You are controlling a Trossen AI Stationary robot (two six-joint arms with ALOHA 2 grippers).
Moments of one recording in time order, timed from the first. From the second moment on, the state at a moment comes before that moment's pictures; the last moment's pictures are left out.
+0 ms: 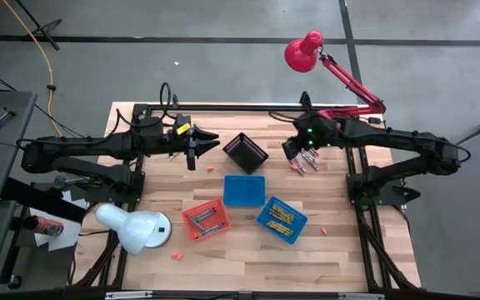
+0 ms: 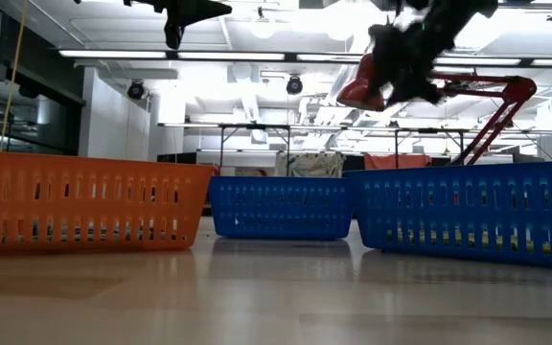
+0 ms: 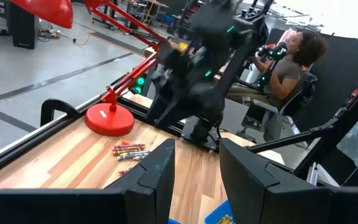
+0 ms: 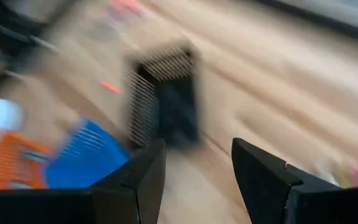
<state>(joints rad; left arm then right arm) 0.14 0.99 0.78 0.12 -0.04 -0.34 -0.31 1.19 0.95 -0.59 0.08 0.60</state>
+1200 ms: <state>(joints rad) 0.14 0.99 0.78 0.12 -0.04 -0.39 -0.65 1.74 0.95 -0.62 0.07 0.36</state>
